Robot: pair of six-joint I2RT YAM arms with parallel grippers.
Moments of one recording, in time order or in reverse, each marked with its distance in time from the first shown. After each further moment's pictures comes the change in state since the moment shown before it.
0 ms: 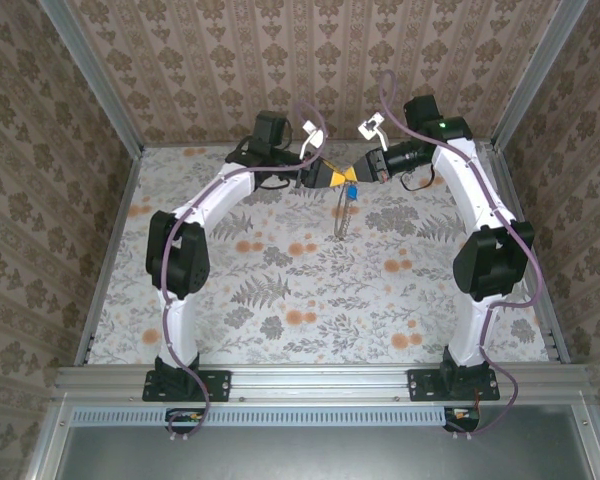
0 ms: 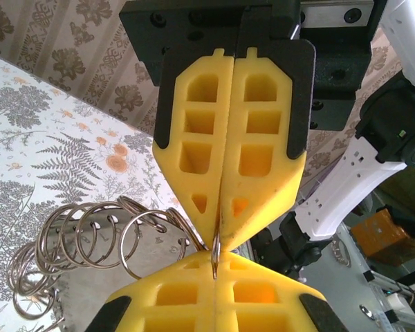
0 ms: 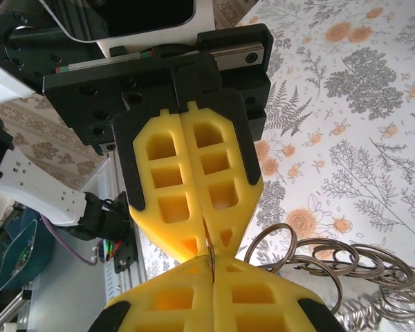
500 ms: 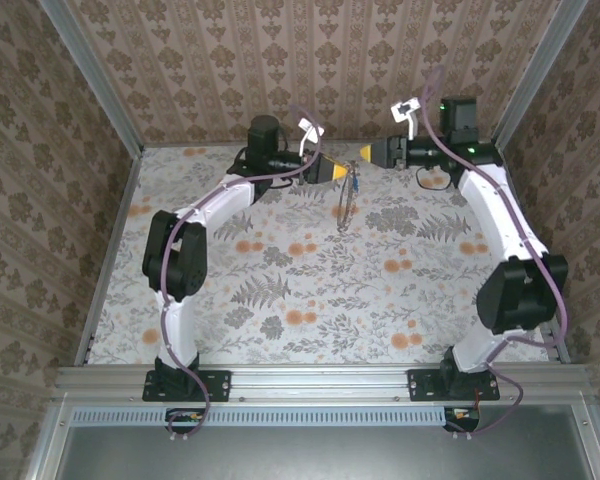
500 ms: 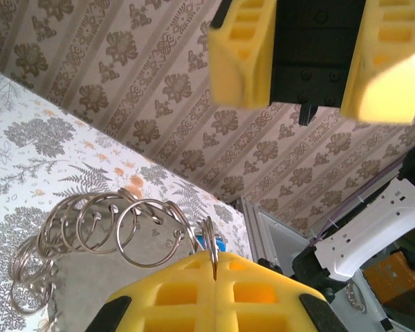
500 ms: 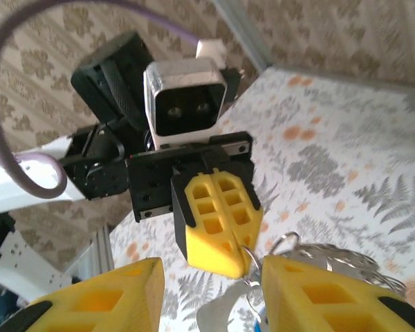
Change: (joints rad) left arm 0.009 -0.039 -0.162 0.488 -0.075 -0.355; right arm -0.095 -0.315 -0.397 0.692 0.015 0.483
